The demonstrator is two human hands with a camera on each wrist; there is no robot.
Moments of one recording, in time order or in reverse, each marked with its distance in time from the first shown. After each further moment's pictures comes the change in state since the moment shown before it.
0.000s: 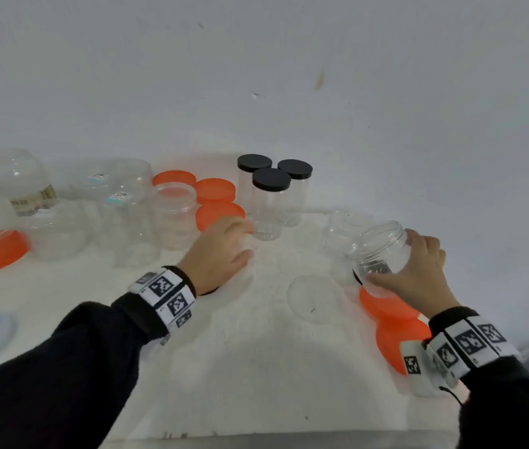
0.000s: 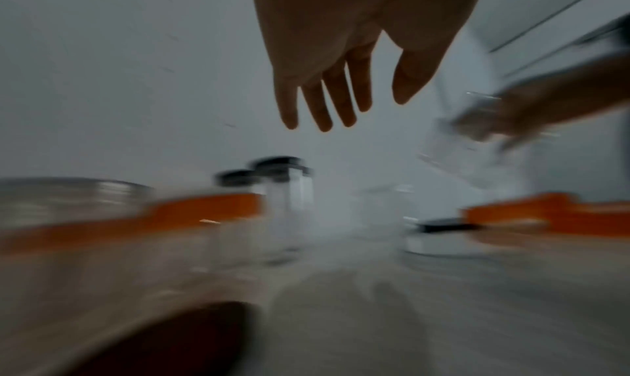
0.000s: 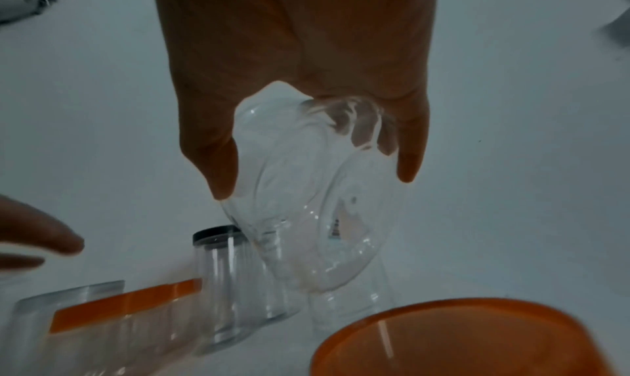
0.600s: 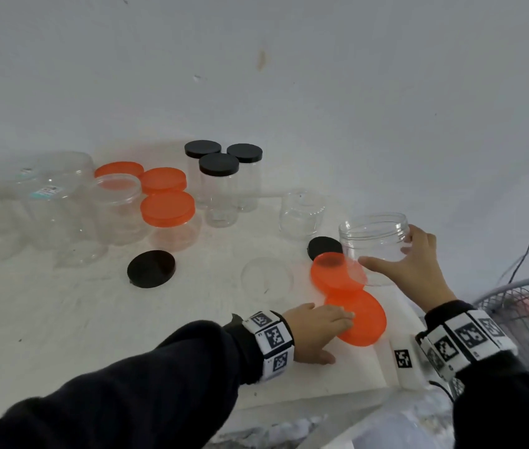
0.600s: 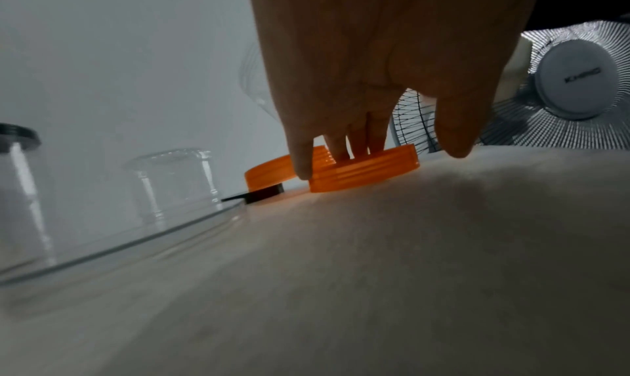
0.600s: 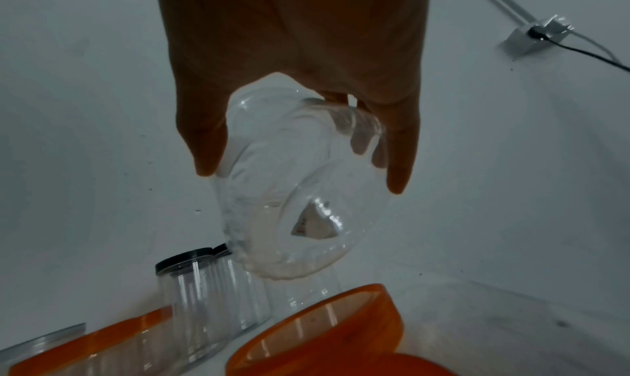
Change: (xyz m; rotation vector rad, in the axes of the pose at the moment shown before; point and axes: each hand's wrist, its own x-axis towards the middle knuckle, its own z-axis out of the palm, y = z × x) left_hand 0.007 0.158 0.165 0.086 -0.792 0.425; right_hand -0.023 0.061 -0.047 0.203 0.086 0.138
